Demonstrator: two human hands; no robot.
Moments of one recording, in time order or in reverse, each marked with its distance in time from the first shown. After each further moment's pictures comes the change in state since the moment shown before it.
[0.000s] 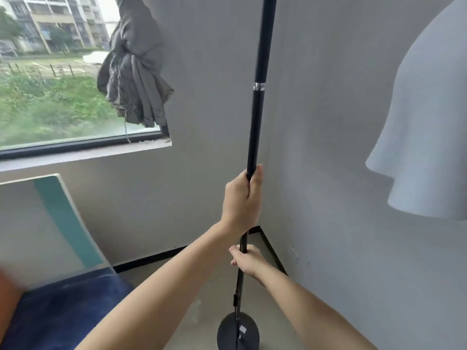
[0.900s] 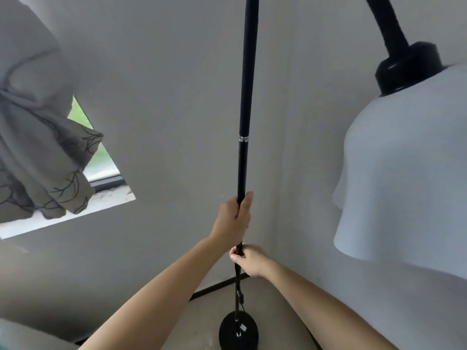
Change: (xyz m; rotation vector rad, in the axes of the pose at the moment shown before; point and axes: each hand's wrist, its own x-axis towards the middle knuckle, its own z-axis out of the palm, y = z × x) left_hand 0.351 -0.231 0.116 0.133 -0.233 -0.236; right_hand 0.406 -0.085 -0.127 -0.236 -0.198 -0.096
